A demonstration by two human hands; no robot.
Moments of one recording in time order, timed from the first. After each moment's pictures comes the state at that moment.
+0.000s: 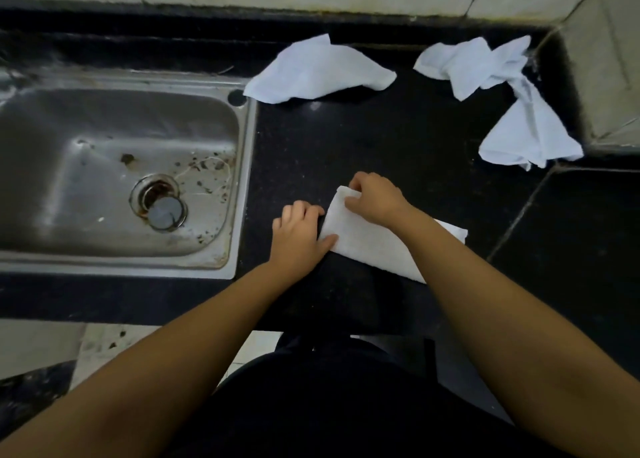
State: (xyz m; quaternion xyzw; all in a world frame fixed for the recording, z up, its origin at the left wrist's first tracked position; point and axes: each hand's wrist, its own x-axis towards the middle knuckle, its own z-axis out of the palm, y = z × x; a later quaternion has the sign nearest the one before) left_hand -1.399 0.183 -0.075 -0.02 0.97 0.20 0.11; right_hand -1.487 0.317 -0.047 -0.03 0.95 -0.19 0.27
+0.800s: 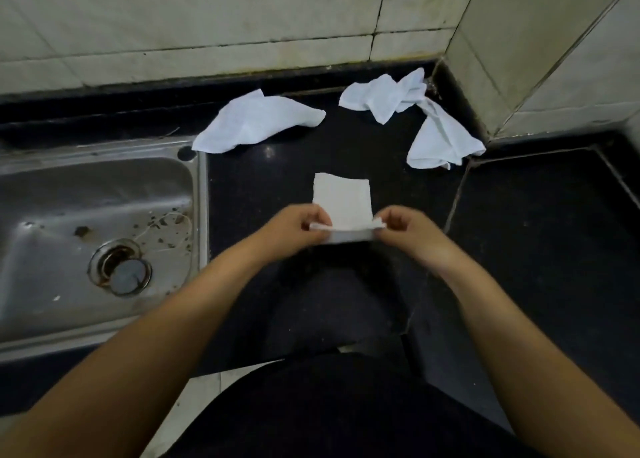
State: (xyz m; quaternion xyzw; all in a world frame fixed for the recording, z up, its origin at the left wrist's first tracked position) left_hand -1.445 0.205 -0.003 0.15 0.84 0.46 0.25; right_hand -1.407 0.427 0.008 0.05 0.81 -0.55 0.18
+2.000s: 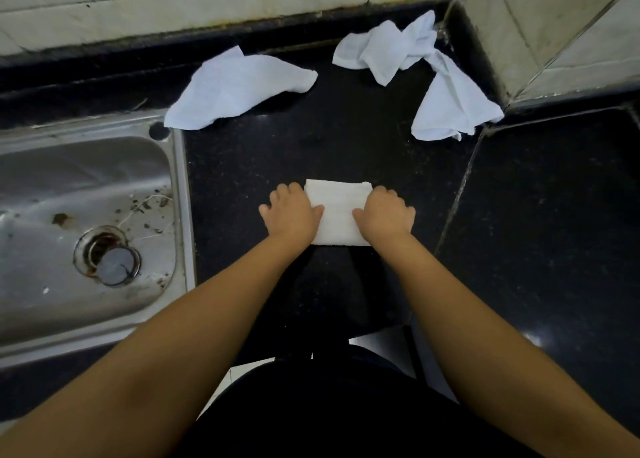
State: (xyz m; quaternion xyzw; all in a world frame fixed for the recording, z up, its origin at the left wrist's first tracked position) left_hand -1.470 0.253 -0.065 -0.06 0.97 0.14 0.18; right_hand -1.456 0.385 -0.052 0.21 0.95 -0.13 0.20
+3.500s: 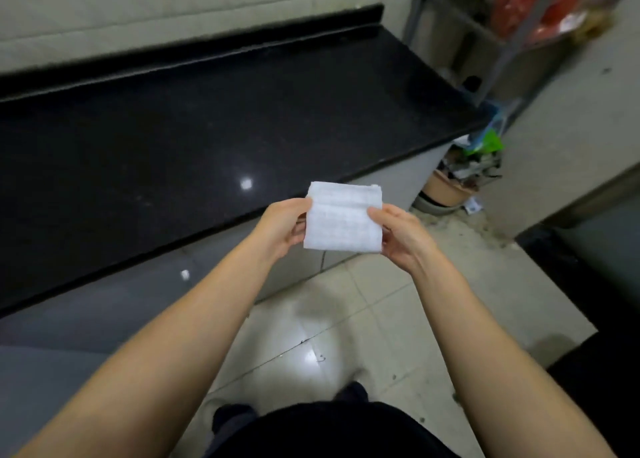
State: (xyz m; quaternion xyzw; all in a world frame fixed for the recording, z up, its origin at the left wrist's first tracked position) left_hand -0.844 0.305 0.009 0.37 0.51 0.25 0.73; right_hand -0.673 0.221 0.011 0.61 0.16 -0.57 -0.53
